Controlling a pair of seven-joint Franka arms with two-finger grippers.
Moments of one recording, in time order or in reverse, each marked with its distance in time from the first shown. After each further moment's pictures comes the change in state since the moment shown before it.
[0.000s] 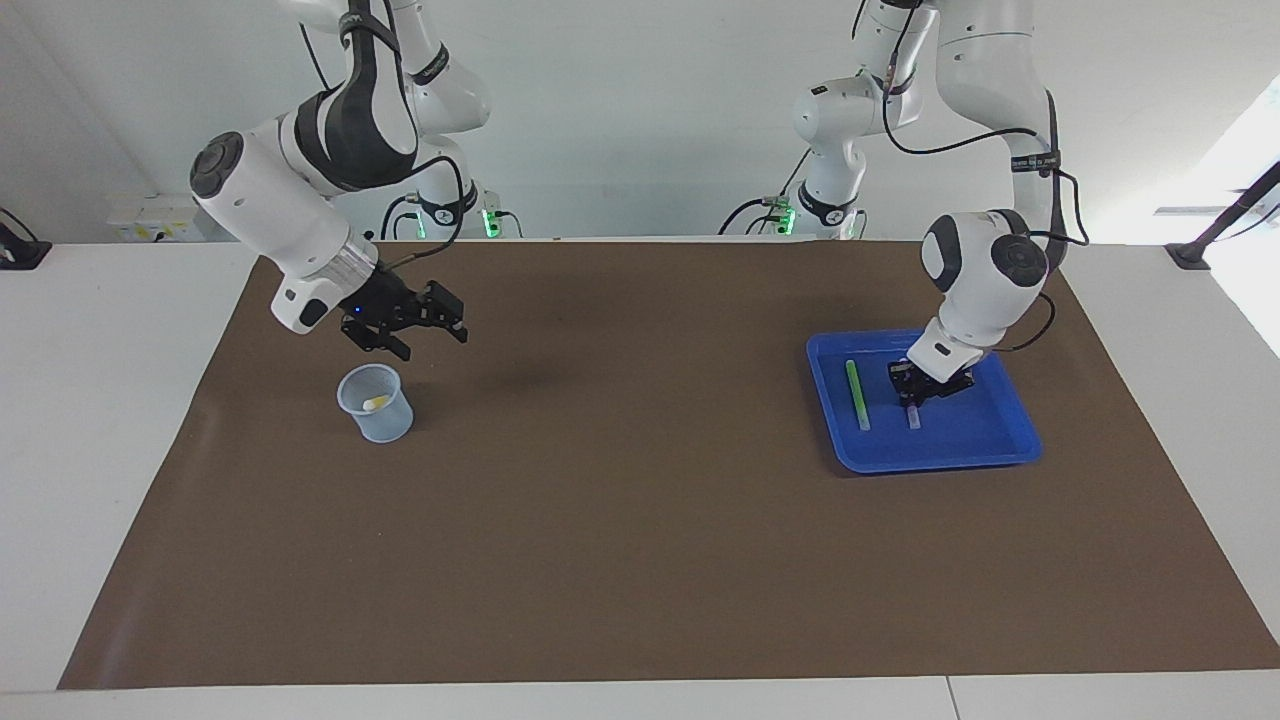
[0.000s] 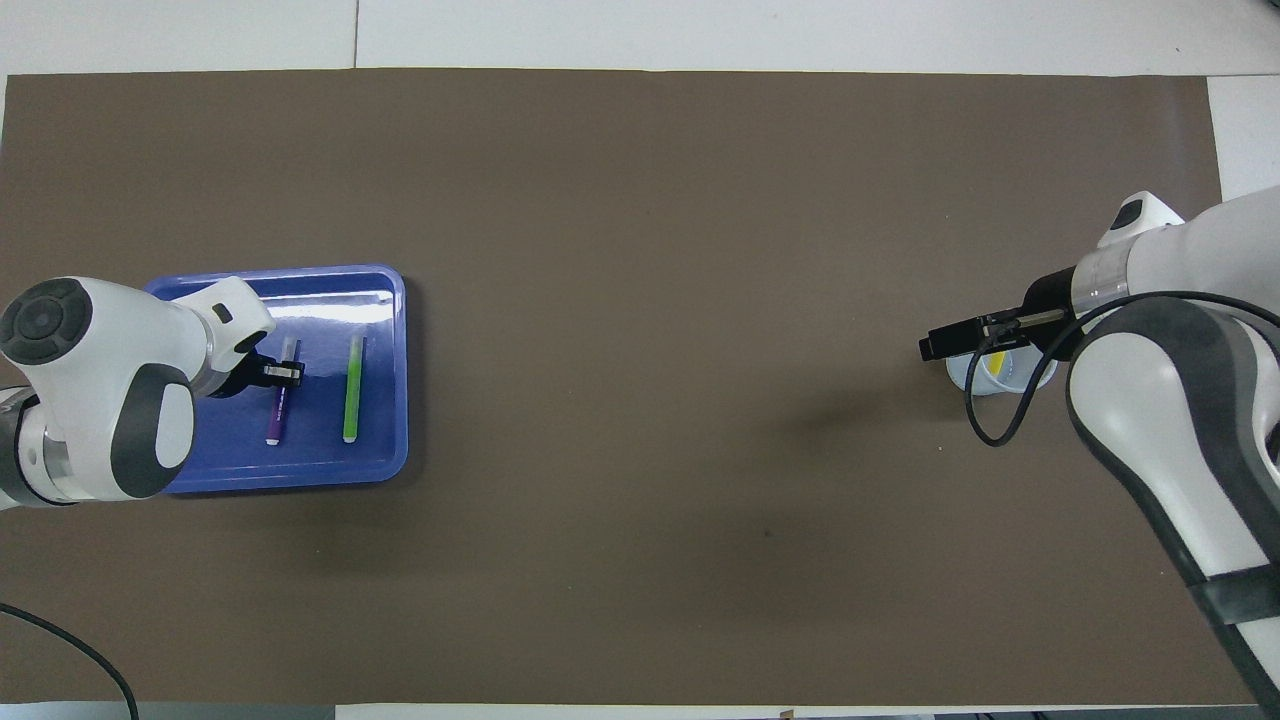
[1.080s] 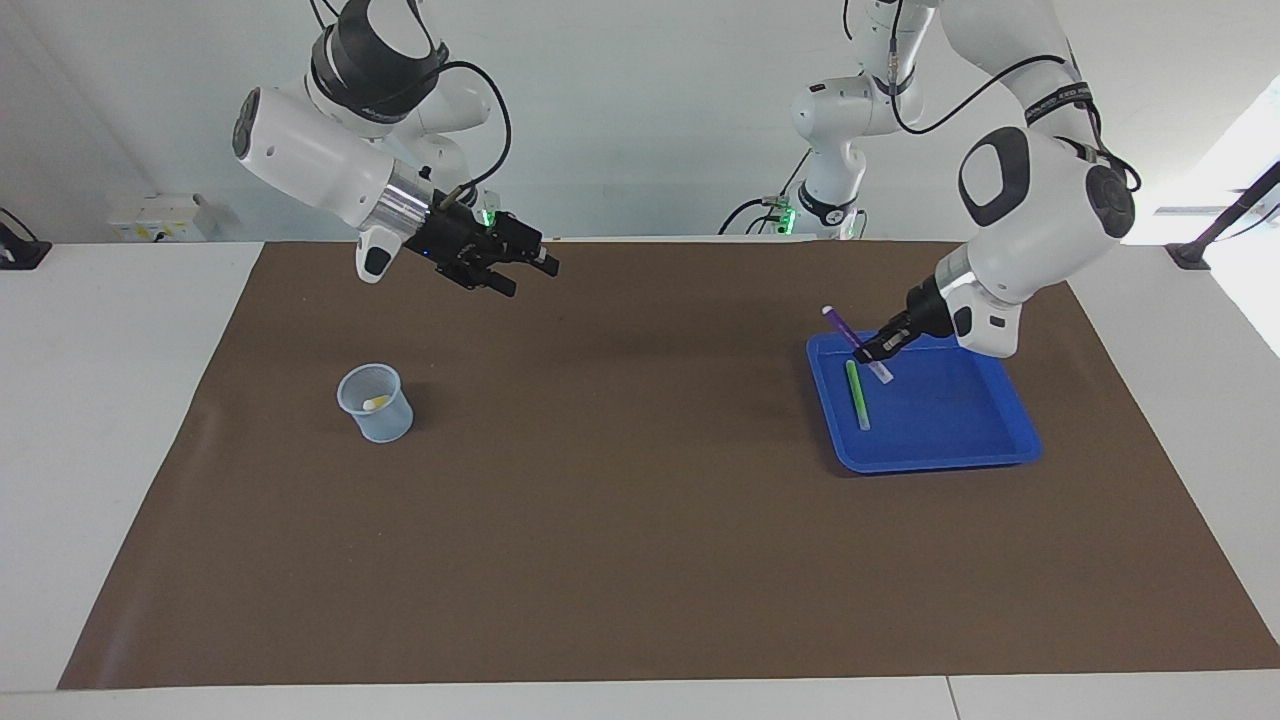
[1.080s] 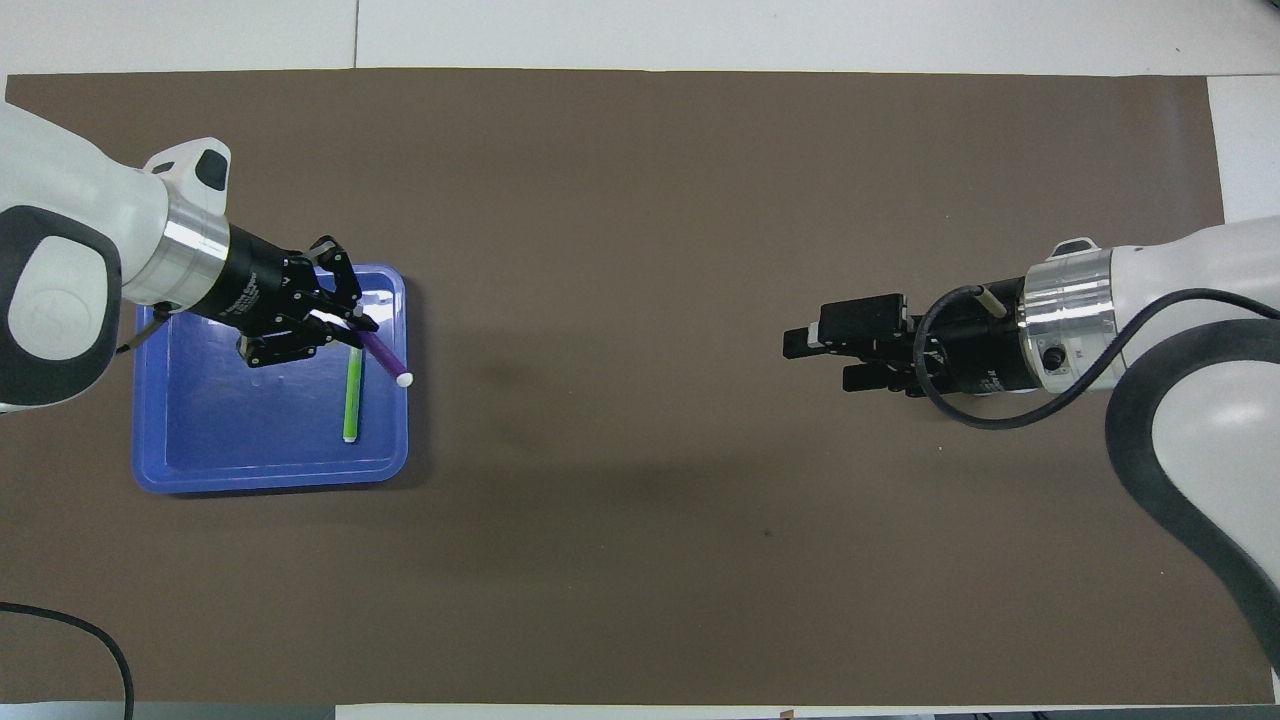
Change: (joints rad) left arm -0.136 -0.022 -0.034 0.473 -0.431 -0.608 -1.053; right arm 0.095 -0.074 0.024 -0.012 0.377 -0.042 0.204
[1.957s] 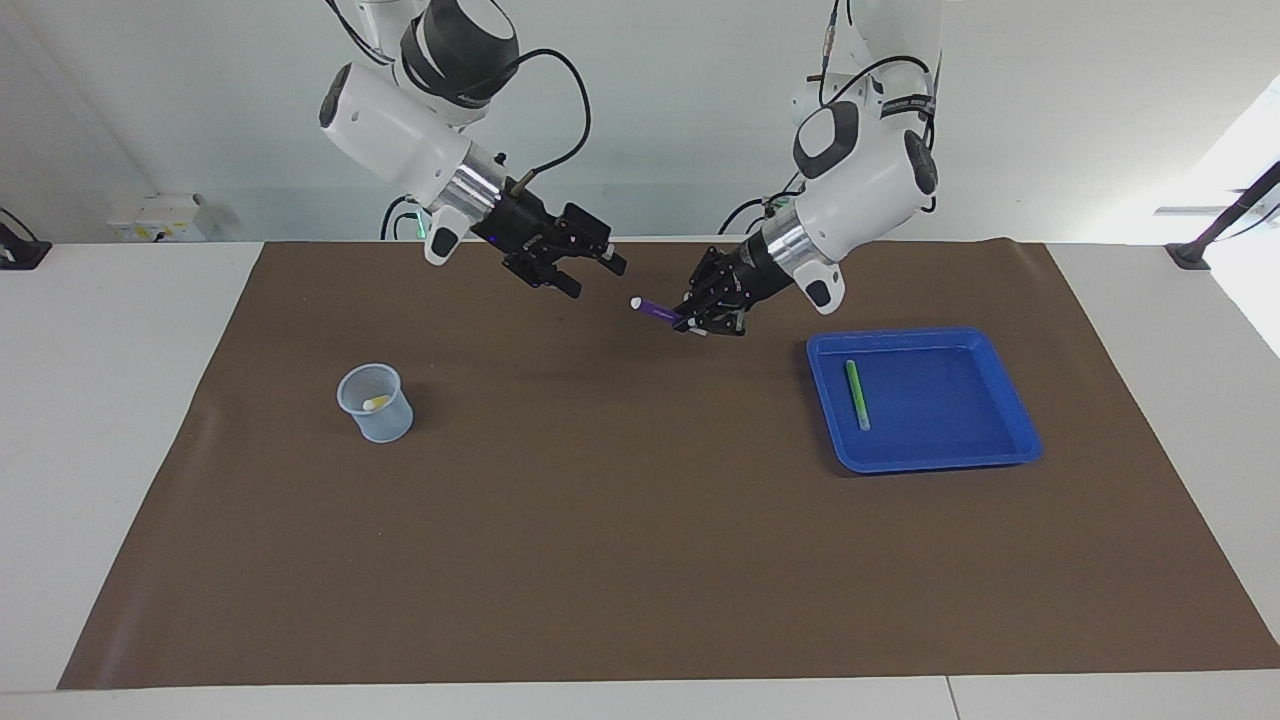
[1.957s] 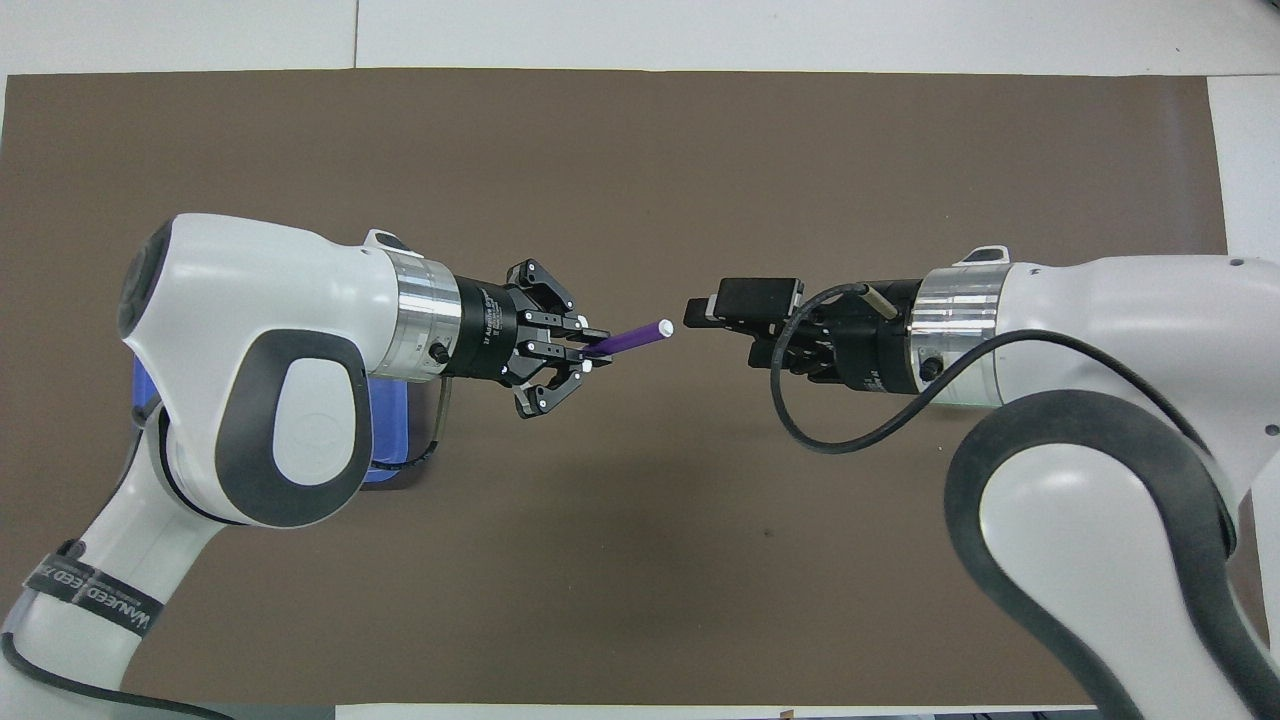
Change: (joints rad) left arm -0.307 -0.073 -0.020 -0.169 -0.442 0.432 -0.841; right arm 0.196 0.003 0.013 -0.018 0.061 0.345 0.121
